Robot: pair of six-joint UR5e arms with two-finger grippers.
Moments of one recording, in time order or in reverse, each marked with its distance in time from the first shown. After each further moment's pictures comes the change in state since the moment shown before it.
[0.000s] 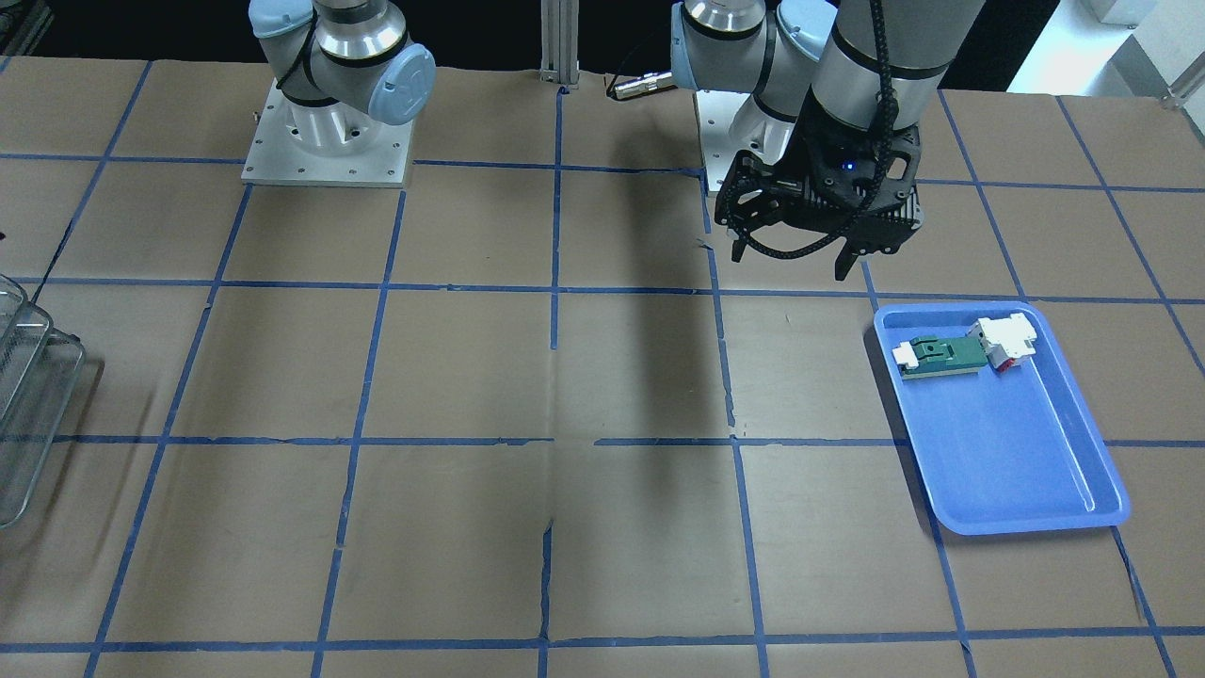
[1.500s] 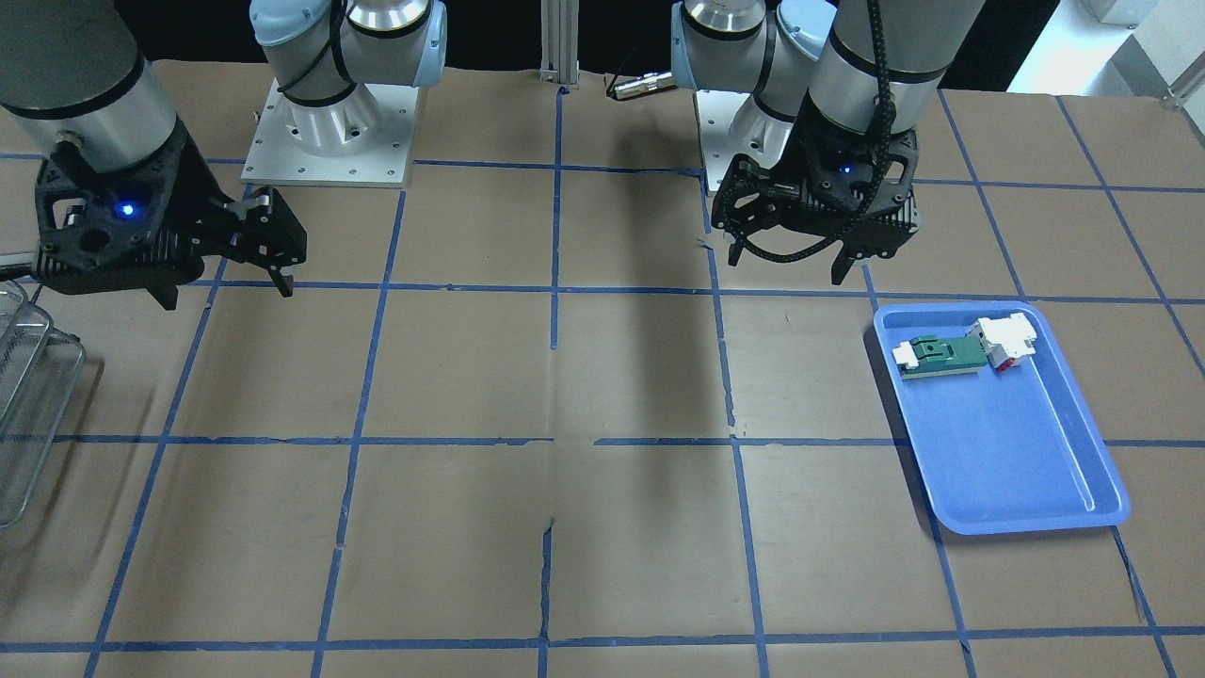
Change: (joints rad) left arm -0.002 -0.004 0.000 0.009 -0.007 -0.002; right arm 0.458 0.086 -0.129 0.045 0.002 1.238
